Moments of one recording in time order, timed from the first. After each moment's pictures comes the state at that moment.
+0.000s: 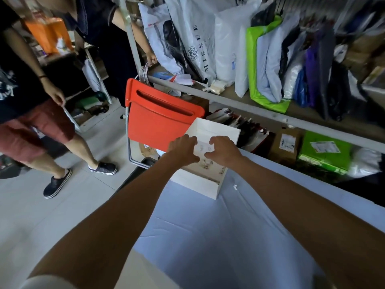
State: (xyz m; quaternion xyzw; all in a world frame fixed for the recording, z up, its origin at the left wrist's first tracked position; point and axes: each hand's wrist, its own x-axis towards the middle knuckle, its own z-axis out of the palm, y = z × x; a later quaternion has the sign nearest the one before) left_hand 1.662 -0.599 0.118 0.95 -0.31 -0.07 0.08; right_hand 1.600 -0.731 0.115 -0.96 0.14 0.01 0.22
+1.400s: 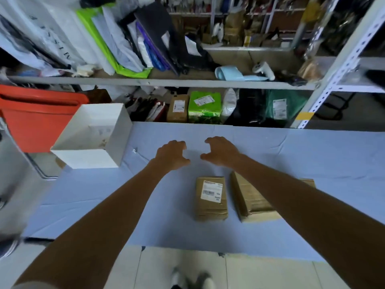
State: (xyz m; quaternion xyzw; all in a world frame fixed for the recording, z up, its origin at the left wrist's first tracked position) left_hand 1.321 -0.769 0.092 0.87 -0.47 -0.16 0.08; right_hand 1.191 -0.877 0.113 -0.91 0.35 0.06 0.21
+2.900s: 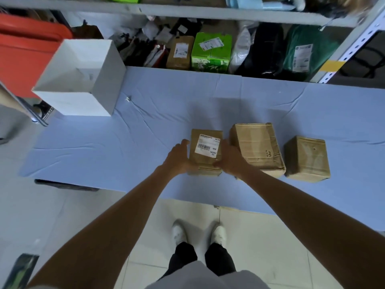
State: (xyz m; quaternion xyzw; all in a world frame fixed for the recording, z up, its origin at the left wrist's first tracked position) left_hand 1.223 -0.729 -0.026 0.85 -0.34 -0.35 0.20; right_hand 1.099 -0.850 -0.041 -0.83 0.40 0.09 0.37
